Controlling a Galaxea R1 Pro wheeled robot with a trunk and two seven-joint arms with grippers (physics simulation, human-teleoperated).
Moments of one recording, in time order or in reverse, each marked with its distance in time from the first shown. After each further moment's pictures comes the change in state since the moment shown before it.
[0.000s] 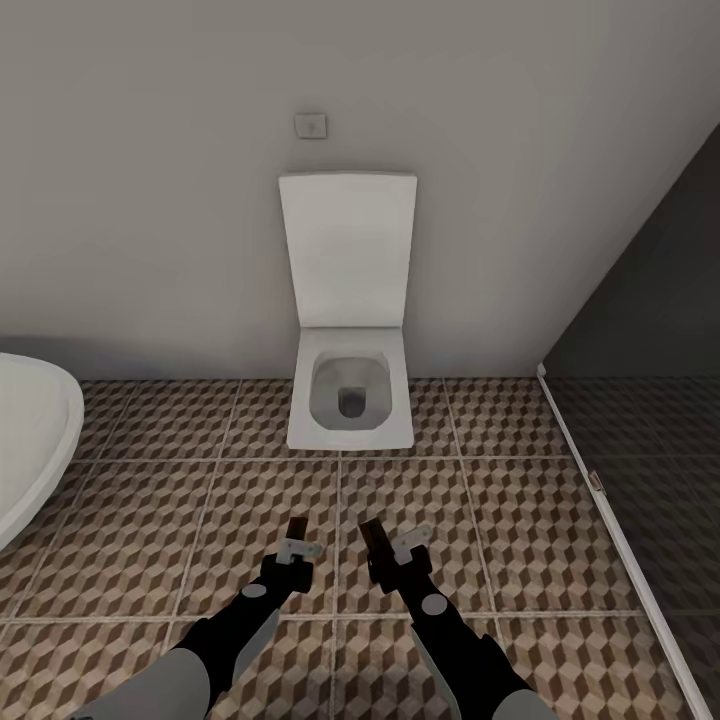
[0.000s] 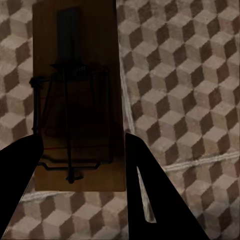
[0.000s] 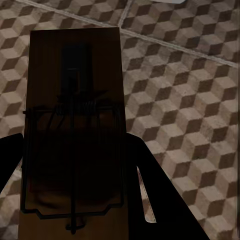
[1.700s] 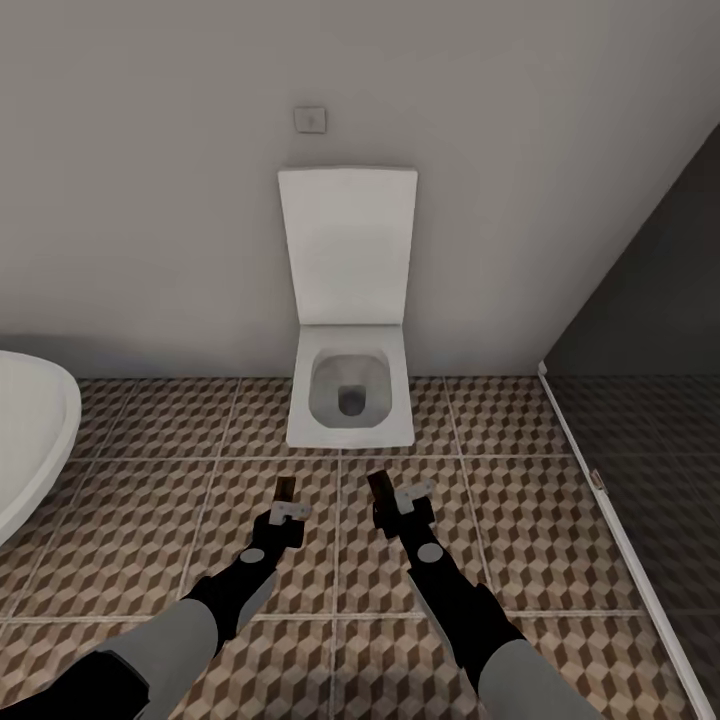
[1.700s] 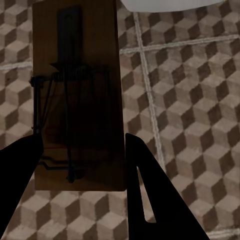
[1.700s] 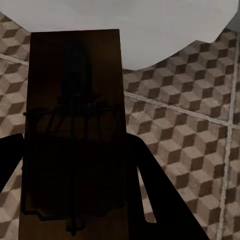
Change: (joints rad) left arm -0.143 -0.006 -0.011 0.126 0.003 -0.141 0.067; right arm -0.098 0.001 -0.001 -0.091 0.008 0.067 -0.078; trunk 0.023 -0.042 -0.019
